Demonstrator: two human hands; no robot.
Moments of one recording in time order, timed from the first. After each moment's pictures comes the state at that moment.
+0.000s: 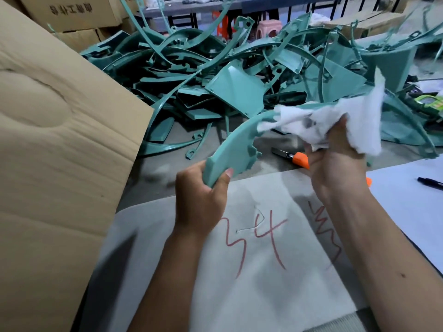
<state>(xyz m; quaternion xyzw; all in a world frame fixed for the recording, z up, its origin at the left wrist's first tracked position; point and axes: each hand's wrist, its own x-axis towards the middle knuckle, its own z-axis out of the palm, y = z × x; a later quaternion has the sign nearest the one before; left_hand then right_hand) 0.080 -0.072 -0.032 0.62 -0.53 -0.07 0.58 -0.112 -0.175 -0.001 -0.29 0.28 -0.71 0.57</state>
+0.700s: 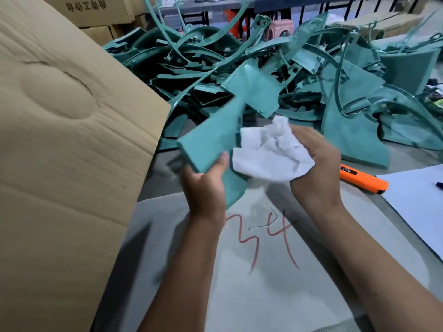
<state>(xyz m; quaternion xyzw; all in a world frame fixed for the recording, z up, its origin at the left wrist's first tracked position) 0.072 -0.081 -0.020 0.53 -0.20 -0.29 0.77 -0.080 -0.143 -0.014 -0.70 0.35 -0.58 0.24</state>
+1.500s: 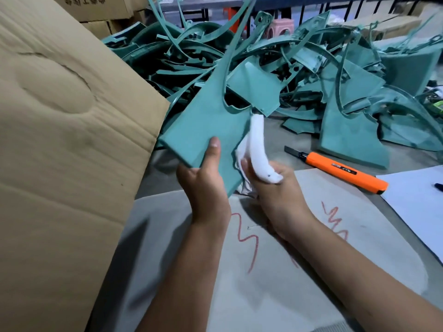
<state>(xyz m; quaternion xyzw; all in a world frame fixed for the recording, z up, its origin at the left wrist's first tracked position) 0.060 -0.089 -0.014 0.43 -0.14 -0.26 0.86 -0.043 -0.094 -0.018 -0.56 0.34 -0.46 0.60</state>
